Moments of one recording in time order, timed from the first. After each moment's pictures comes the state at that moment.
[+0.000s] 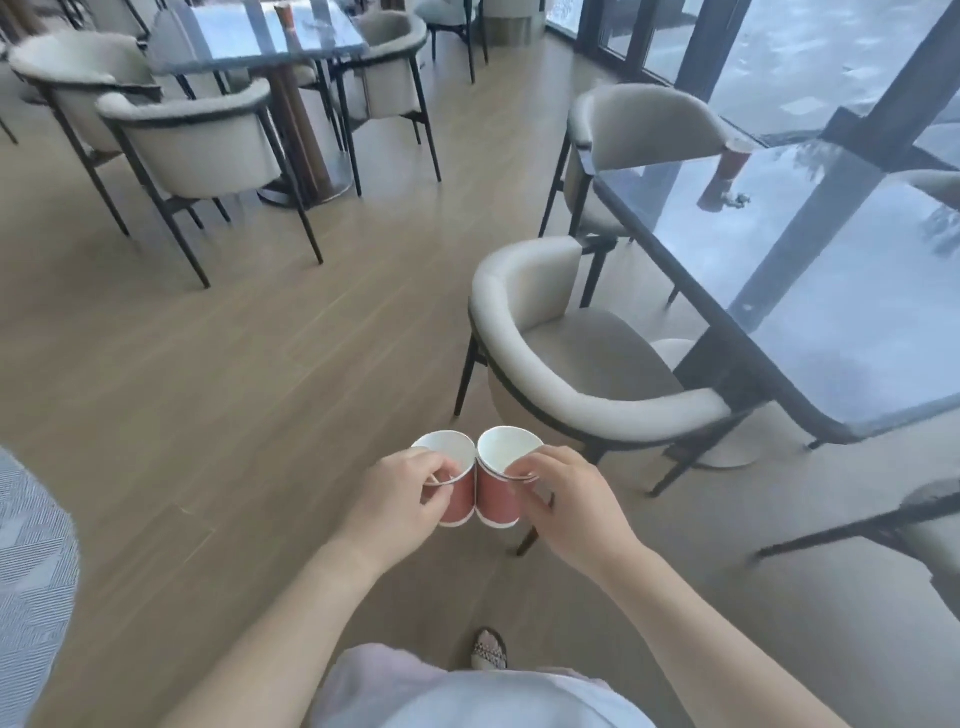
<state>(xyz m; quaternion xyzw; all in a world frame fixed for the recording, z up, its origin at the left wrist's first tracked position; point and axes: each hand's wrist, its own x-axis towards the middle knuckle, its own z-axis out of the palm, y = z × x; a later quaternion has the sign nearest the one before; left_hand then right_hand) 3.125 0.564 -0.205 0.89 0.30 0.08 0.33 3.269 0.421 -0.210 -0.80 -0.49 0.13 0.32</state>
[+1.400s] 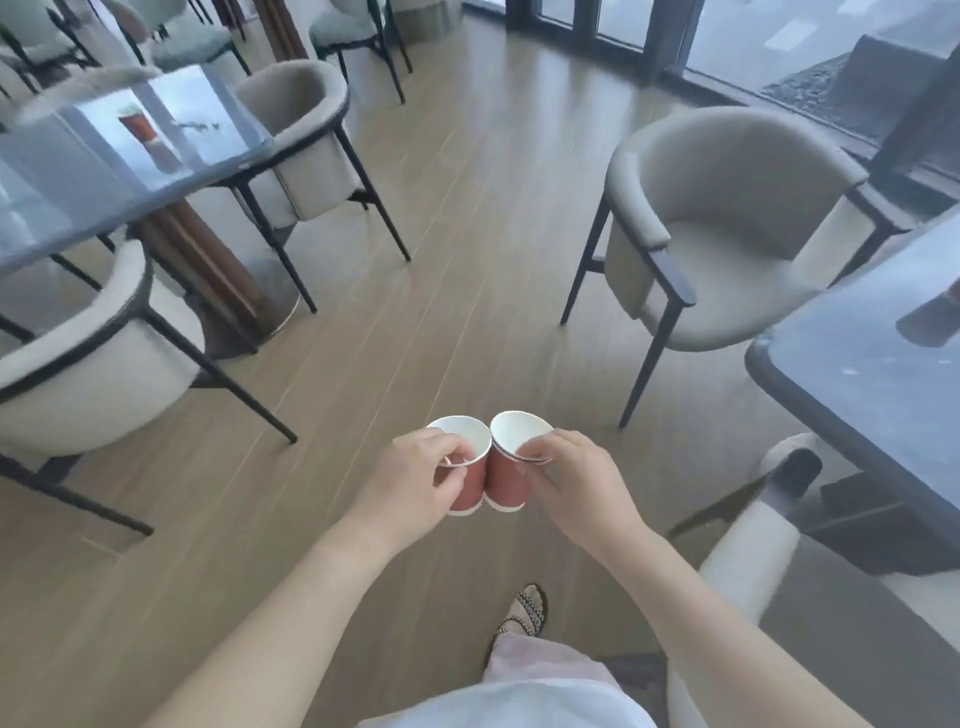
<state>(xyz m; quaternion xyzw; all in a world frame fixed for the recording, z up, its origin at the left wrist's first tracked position) 3.642 1.278 -0.197 0.94 0.19 0.00 0.28 3.746 1.113 -0.244 -0.85 -0.33 0.11 0.39</state>
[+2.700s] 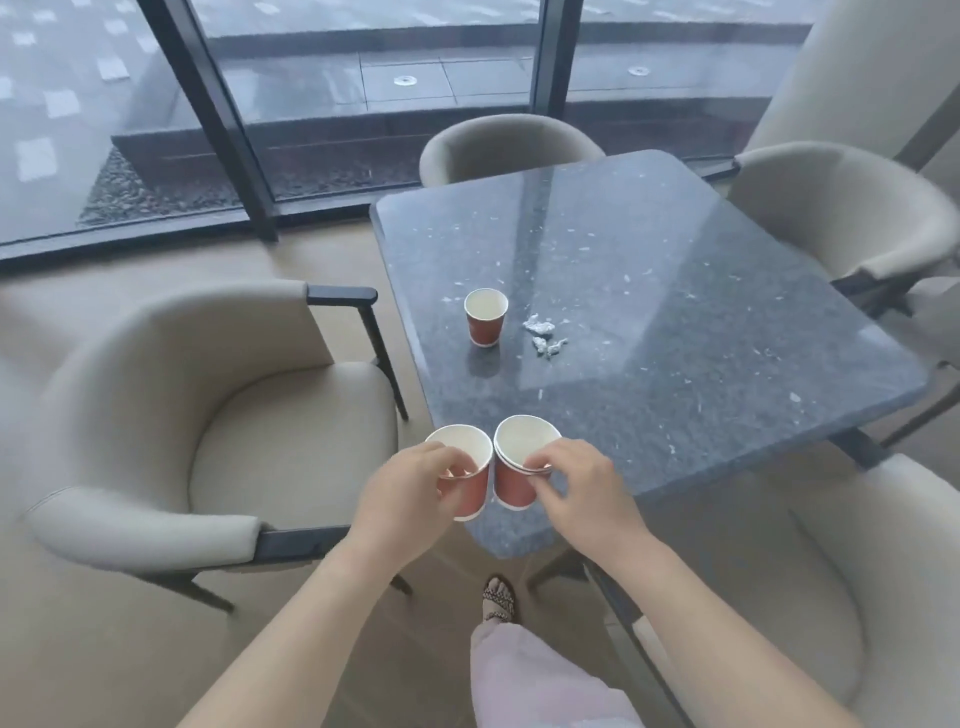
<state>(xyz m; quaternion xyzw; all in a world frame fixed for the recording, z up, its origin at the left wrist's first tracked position) 4.211 1.111 -0.207 0.84 -0.43 -0.16 0.28 4.071 0.968 -0.226 -0.90 0.25 -0.17 0.30</state>
